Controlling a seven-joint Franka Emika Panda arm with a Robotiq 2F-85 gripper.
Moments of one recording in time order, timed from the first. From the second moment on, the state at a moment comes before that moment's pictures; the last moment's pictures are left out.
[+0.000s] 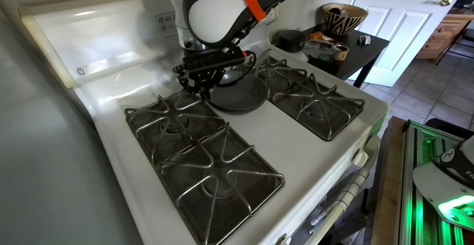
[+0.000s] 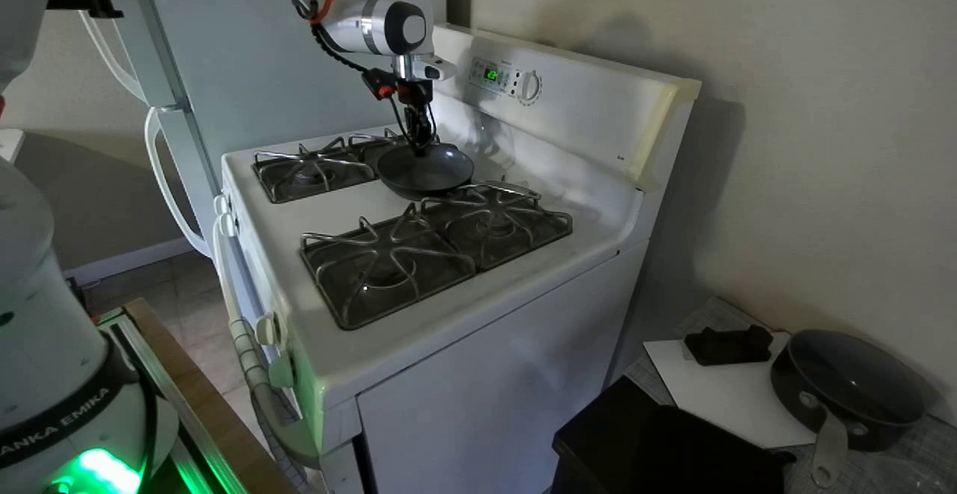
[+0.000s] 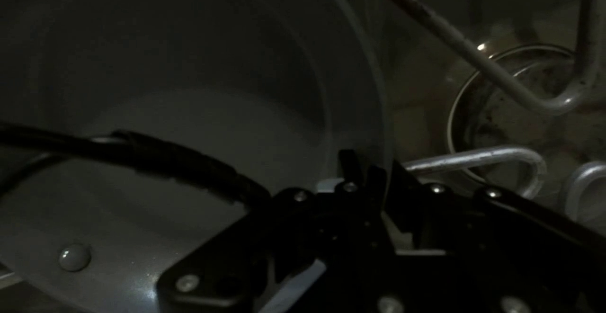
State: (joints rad) arm 0.26 0.57 0.01 -1.65 -0.04 2.23 0.76
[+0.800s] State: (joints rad) arm 0.23 0.57 0.01 -1.57 0.05 2.23 0.74
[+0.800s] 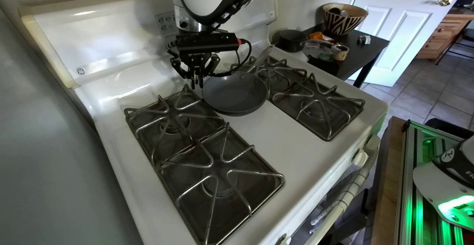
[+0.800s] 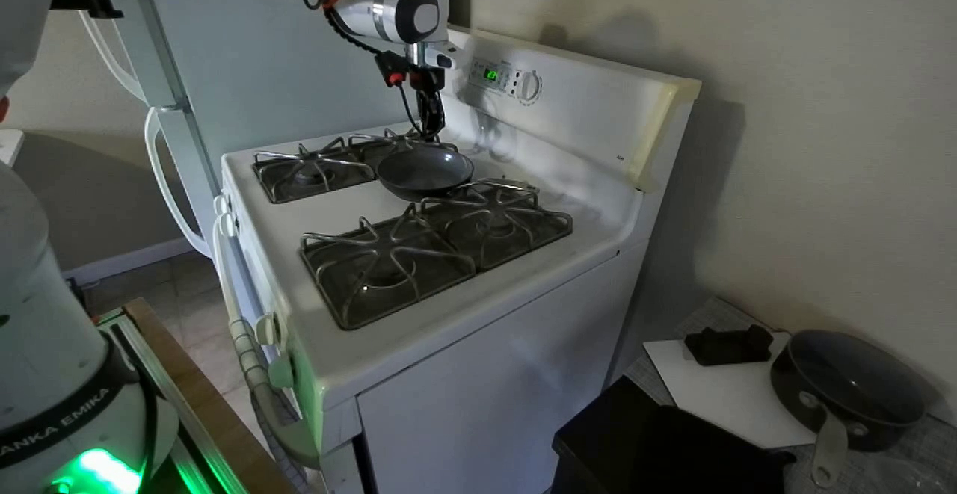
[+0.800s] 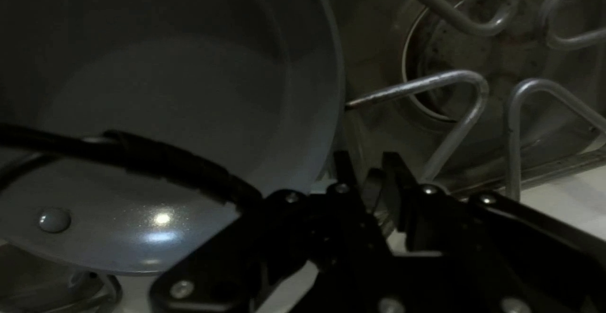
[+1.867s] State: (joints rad) arm 0.22 0.64 0.01 -1.55 0.05 2.17 0.73
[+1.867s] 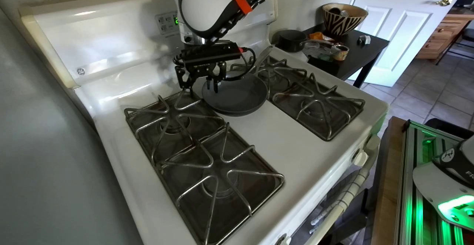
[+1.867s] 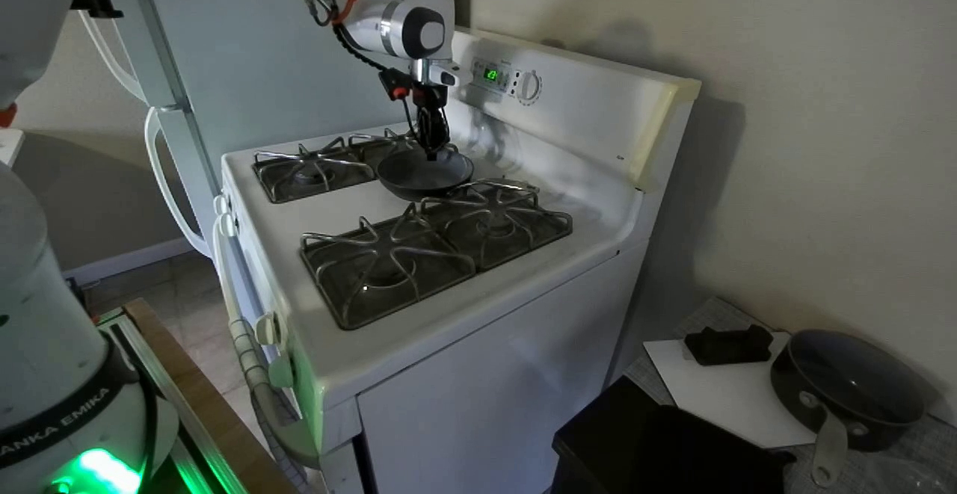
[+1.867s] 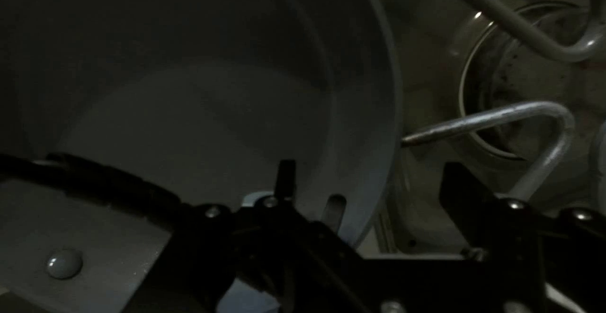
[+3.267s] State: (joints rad) arm 0.23 0.65 0.01 -1.45 0.05 2.04 0.77
